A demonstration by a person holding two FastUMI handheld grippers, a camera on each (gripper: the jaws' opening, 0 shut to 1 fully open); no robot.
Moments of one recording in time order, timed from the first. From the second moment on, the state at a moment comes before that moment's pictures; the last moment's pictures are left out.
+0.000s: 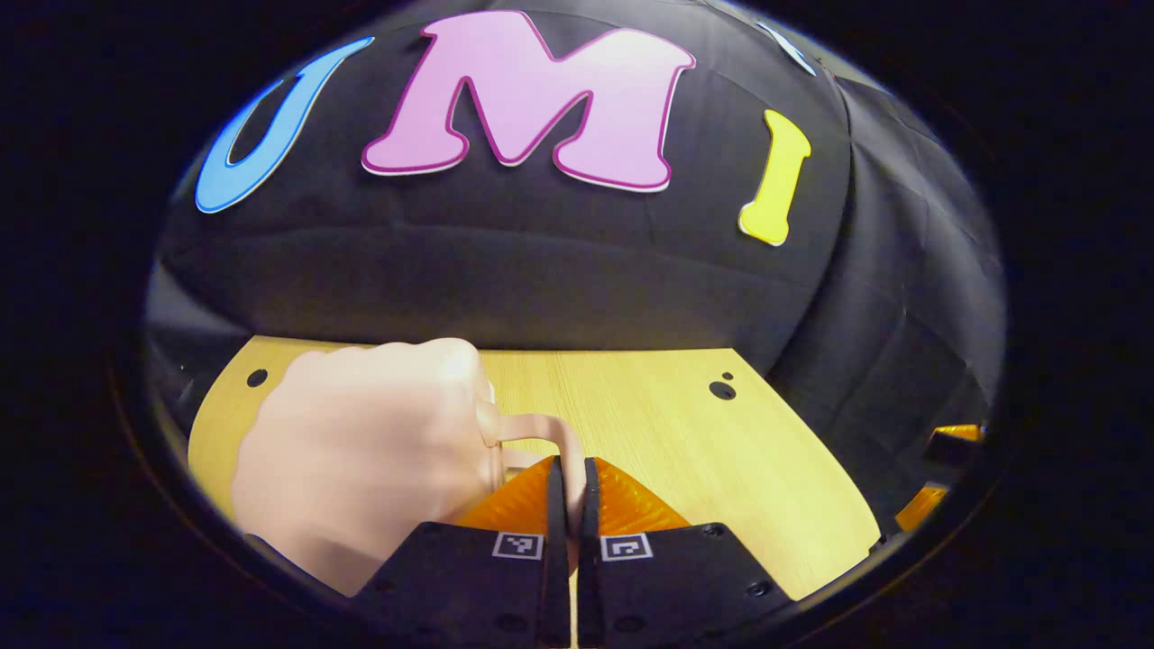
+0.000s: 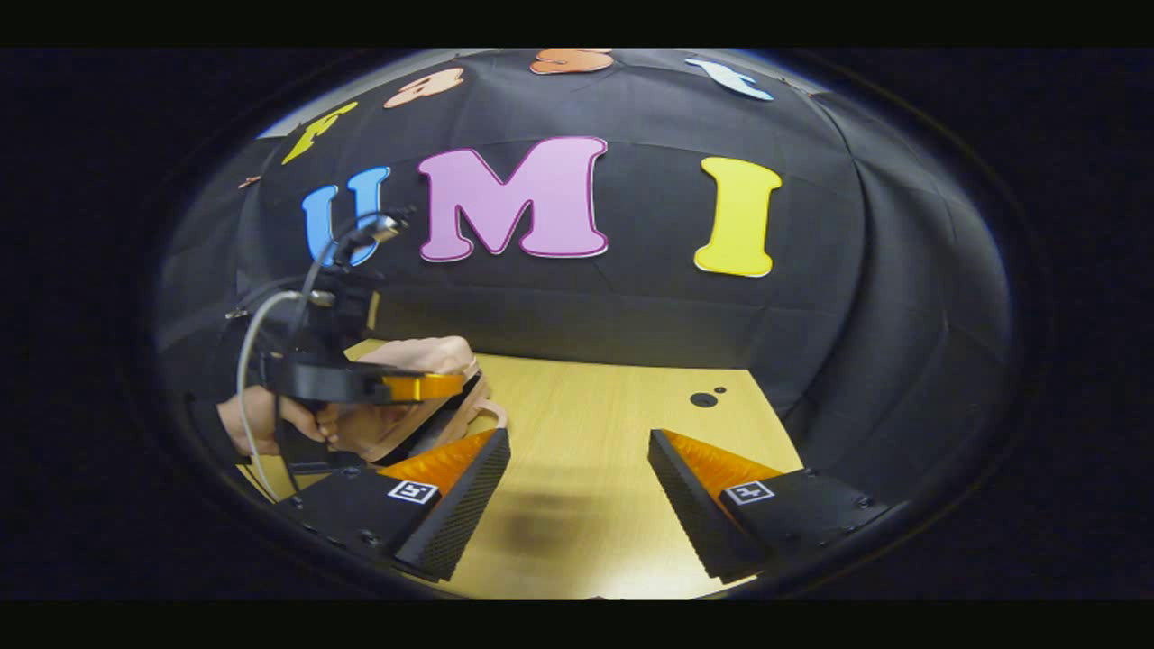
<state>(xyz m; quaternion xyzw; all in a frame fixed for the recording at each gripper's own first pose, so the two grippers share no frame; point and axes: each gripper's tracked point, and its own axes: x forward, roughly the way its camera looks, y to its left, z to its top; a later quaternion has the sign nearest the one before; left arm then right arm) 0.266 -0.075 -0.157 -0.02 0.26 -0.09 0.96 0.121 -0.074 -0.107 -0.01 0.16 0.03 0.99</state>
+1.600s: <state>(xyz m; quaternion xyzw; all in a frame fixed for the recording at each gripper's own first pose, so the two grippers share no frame) -0.035 0.077 0.058 -0.02 0.03 -0.02 1.00 -0.042 0.020 0.014 0.04 0.04 0.00 1.00</state>
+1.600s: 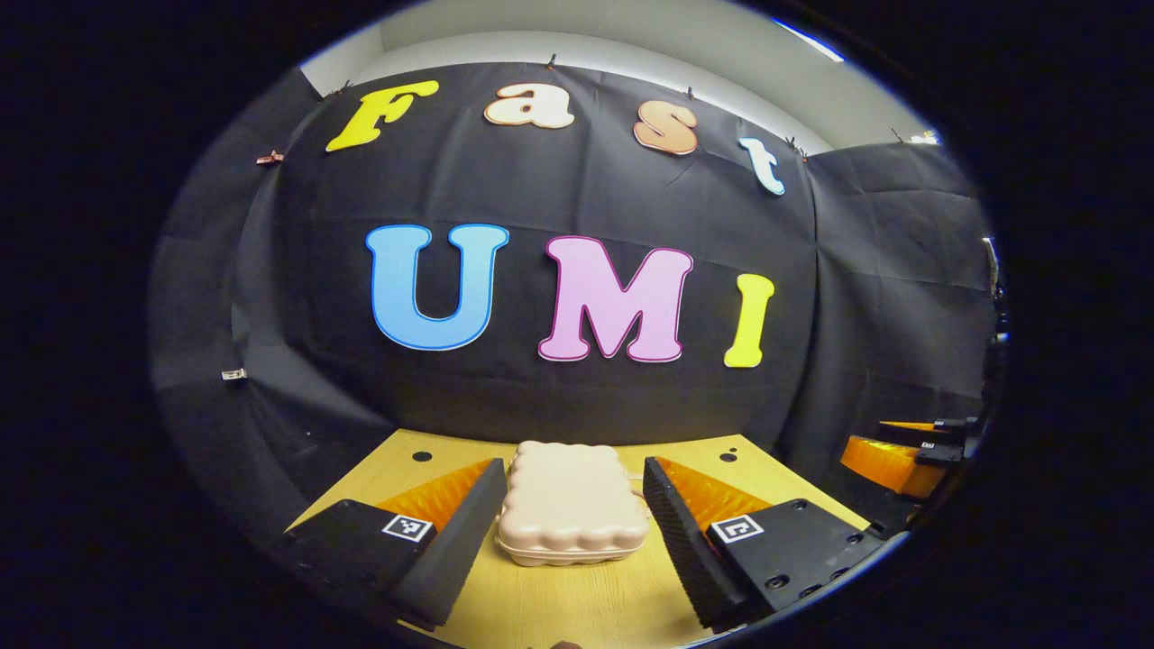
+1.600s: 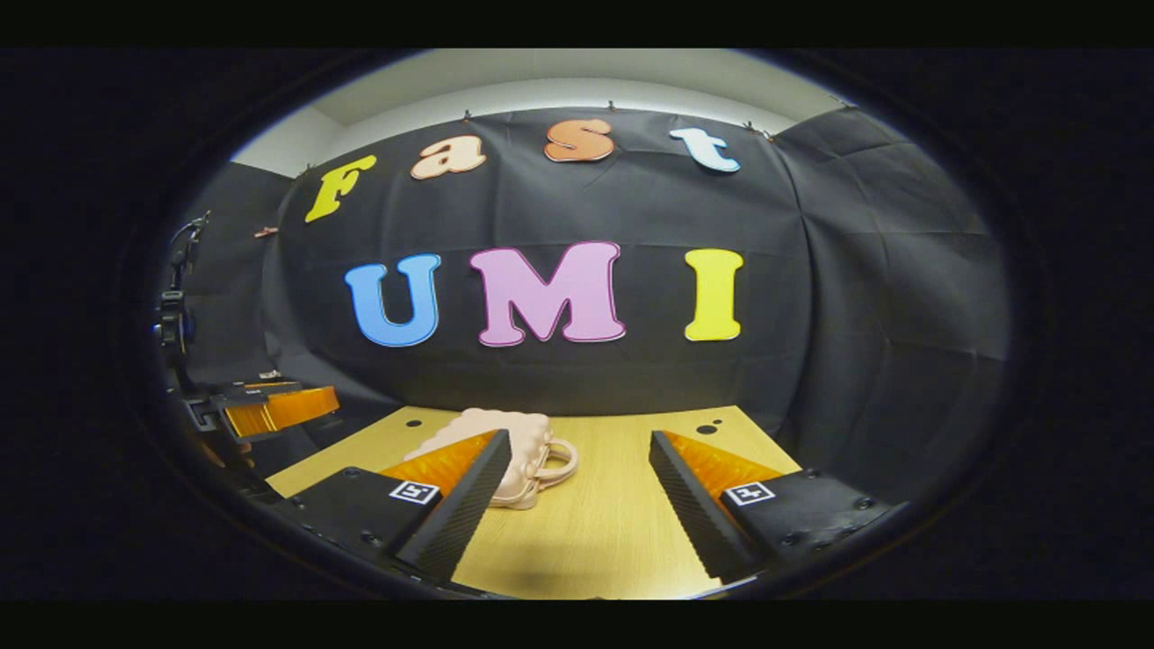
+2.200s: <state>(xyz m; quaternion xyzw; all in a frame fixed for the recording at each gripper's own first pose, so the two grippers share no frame) -0.044 0.062 0.042 -0.01 0.05 -0.05 1.00 -0.055 0.022 0.005 0.05 0.04 -0.01 1.00</state>
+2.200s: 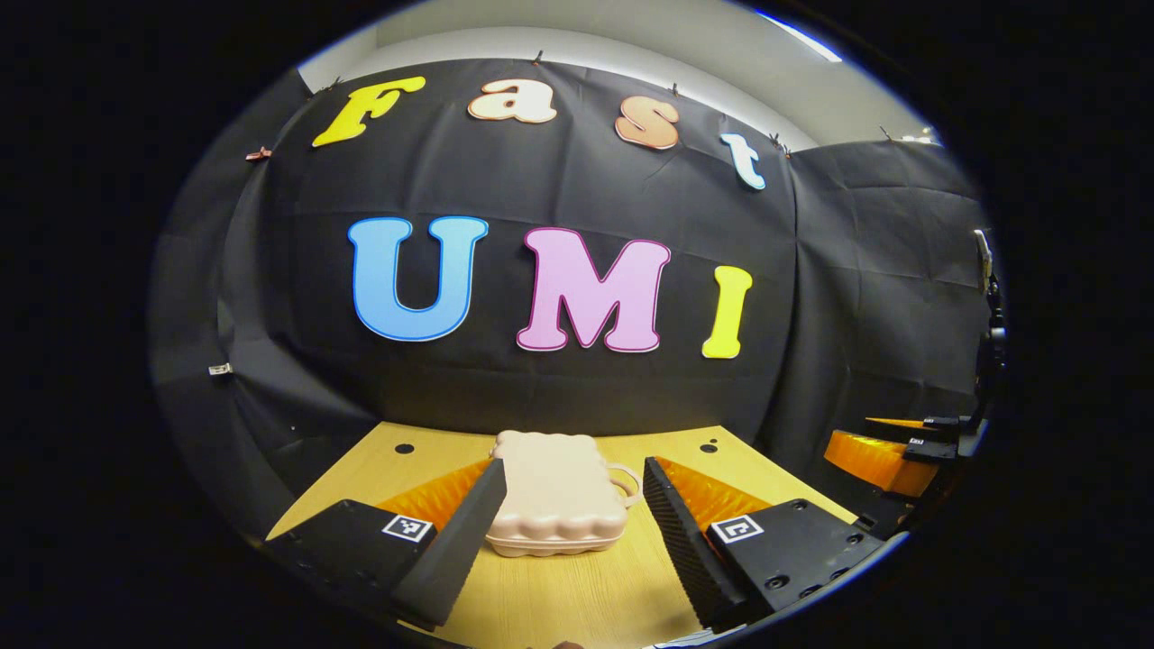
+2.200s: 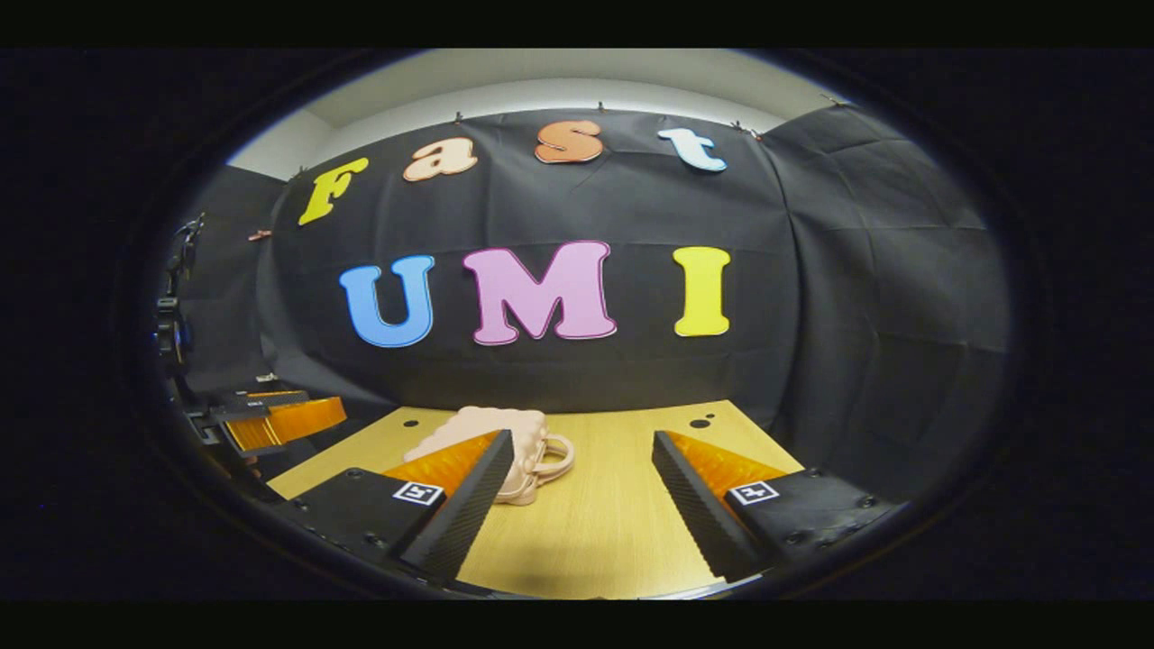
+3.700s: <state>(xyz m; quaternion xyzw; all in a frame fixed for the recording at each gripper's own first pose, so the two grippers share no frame) -0.058 0.091 0.040 0.00 0.05 -0.03 1.00 -0.057 0.005 0.021 0.03 0.02 -0.06 1.00</state>
